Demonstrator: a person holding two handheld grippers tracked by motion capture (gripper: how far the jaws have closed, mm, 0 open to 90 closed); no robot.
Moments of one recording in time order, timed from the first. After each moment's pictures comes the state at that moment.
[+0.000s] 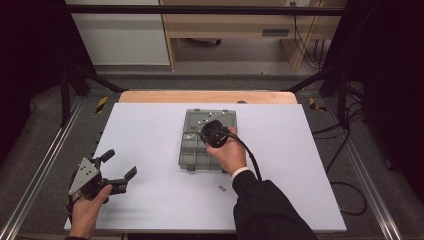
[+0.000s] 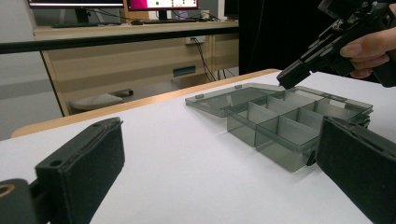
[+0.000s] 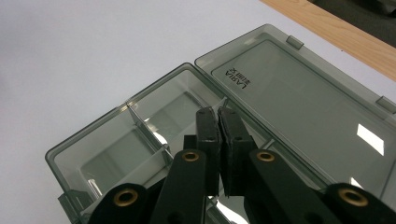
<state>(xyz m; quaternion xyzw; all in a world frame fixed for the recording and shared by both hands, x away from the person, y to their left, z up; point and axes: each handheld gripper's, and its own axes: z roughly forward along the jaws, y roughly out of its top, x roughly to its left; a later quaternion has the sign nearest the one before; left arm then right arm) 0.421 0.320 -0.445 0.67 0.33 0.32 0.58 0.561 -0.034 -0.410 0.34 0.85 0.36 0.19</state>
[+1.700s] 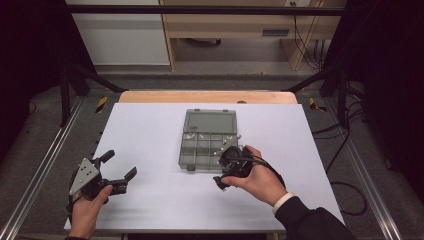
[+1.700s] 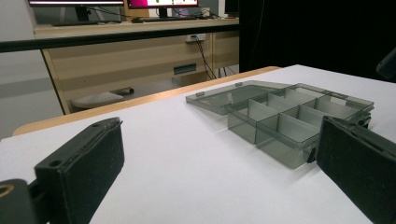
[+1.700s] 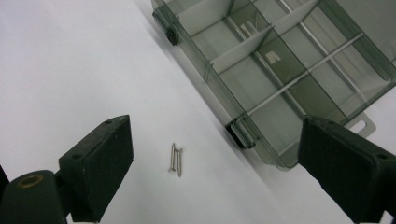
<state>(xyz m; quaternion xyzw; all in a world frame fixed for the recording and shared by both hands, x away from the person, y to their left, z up) 0.420 0.320 -0.446 0.68 0.33 0.32 0.58 0.465 -0.085 -0.388 0.30 0.91 0.24 0.12</state>
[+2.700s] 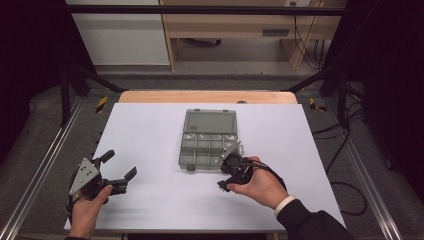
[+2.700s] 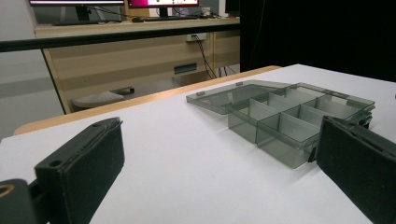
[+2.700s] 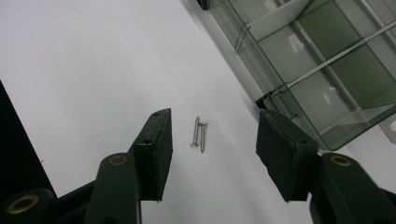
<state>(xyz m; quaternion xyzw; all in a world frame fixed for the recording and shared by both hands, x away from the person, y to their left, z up) 0.420 0.320 -0.446 0.68 0.33 0.32 0.58 0.458 -0.088 -0.403 0.28 0.93 0.22 0.07</state>
